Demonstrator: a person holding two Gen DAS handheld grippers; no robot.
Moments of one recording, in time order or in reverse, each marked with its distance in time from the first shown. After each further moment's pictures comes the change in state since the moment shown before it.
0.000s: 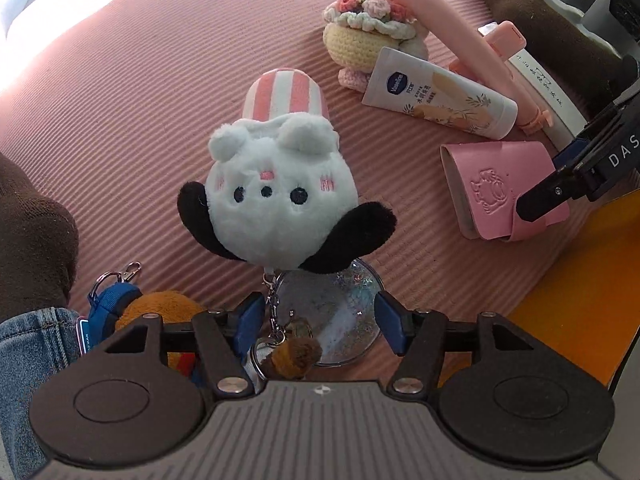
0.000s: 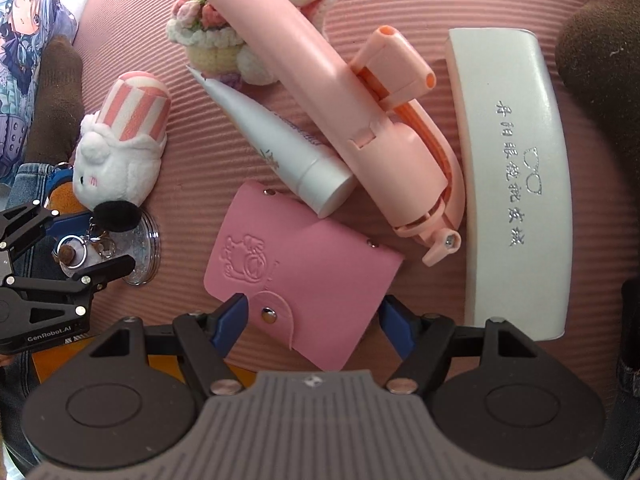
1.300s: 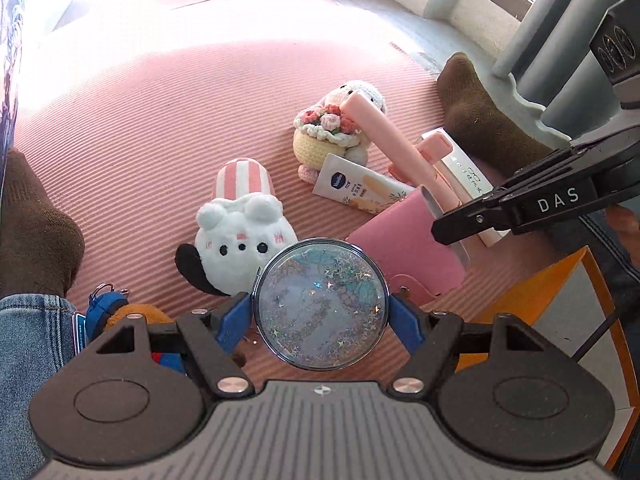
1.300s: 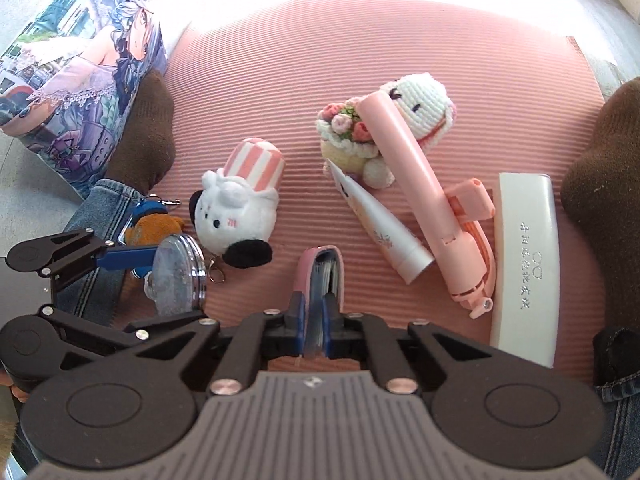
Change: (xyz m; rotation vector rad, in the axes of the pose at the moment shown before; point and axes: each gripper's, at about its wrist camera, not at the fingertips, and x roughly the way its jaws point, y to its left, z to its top) left arm -0.069 -0.027 -0.009 -0.128 -0.272 -0.069; right arm -0.070 0.068 -0.025 -0.177 -0.288 0.023
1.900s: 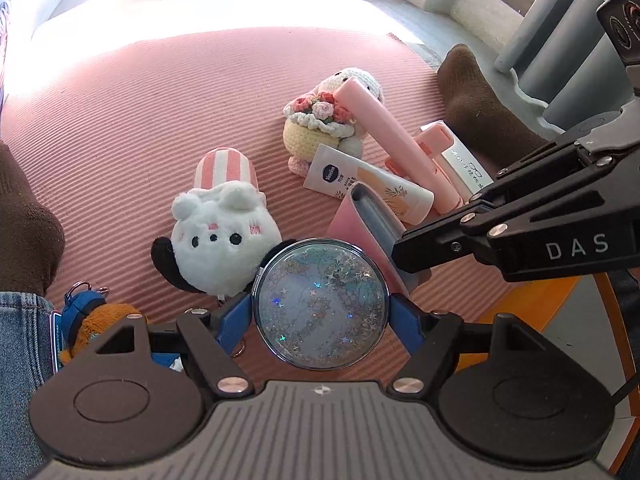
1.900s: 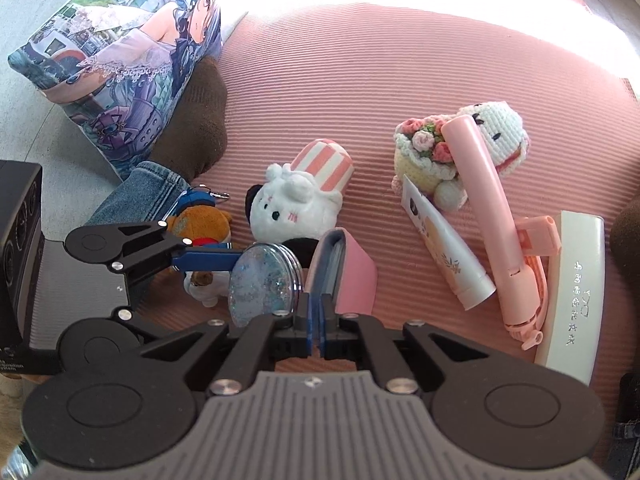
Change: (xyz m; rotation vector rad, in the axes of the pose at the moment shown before) left arm 0.014 -0.003 0.001 -0.025 0.016 -0.007; right arm 0.003 0.030 0.003 -0.130 -0.013 0.056
